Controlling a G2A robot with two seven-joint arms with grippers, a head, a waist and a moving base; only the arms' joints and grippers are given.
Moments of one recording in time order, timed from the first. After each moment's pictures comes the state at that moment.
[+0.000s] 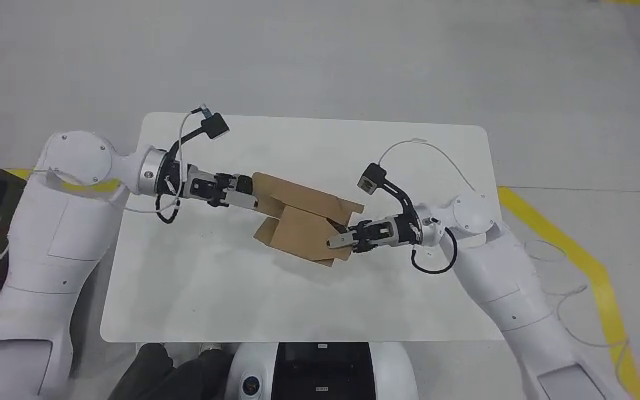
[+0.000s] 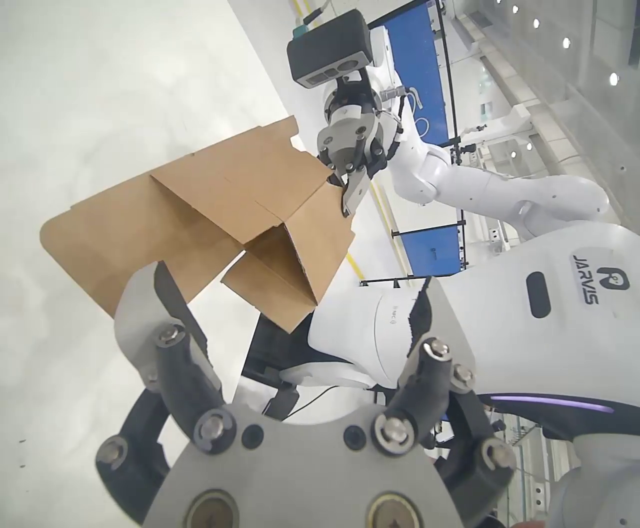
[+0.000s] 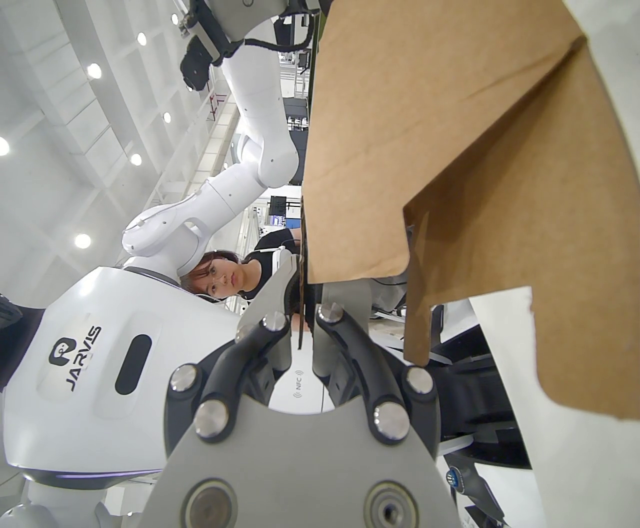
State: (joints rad) left arm 0.92 -0.81 -1.29 -1.56 -0.41 -0.26 -1.54; right arm -0.98 -1.23 1.02 -1.40 0.47 -0.17 1.39
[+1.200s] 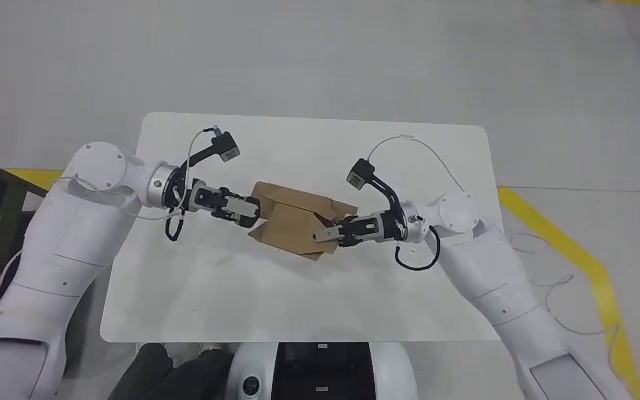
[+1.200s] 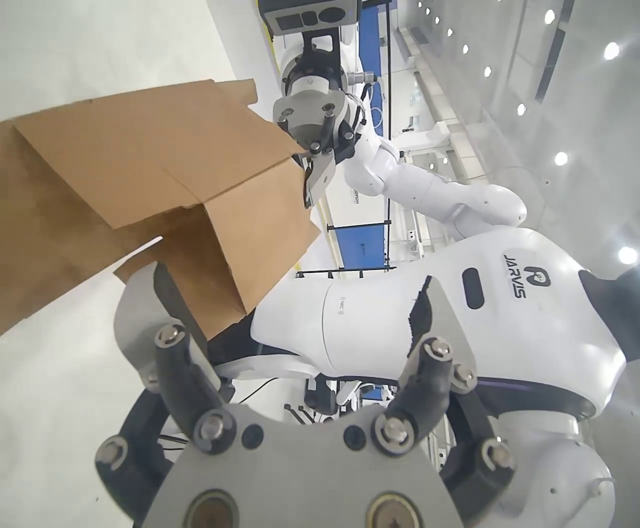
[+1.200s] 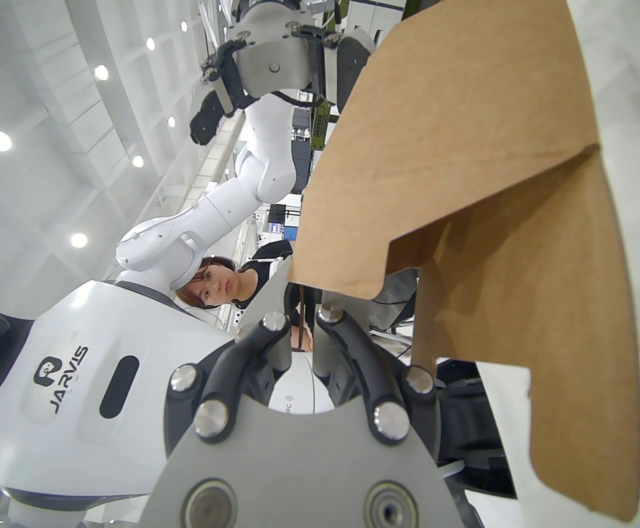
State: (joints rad) left arm 0.91 -0.76 -1.14 -1.48 -0.63 -0.21 -1.54; right arm -0.93 -1.25 0.93 -1.35 0.50 -0.24 1.31
